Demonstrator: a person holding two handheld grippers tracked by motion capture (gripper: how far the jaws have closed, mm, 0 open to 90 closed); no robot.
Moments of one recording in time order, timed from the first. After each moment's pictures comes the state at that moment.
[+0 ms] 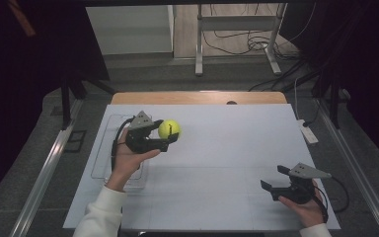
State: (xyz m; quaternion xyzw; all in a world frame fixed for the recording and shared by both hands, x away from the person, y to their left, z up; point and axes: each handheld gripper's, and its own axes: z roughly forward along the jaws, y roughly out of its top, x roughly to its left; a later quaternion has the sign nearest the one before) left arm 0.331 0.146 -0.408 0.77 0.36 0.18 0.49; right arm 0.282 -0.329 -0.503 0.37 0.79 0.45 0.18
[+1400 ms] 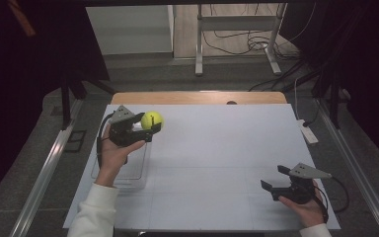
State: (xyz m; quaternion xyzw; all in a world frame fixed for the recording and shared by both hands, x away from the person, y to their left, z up) left arm 0.340 0.188 -0.406 0.73 0.42 0.21 0.50; right arm 0.282 -0.329 -0.503 0.37 0.79 0.45 0.18
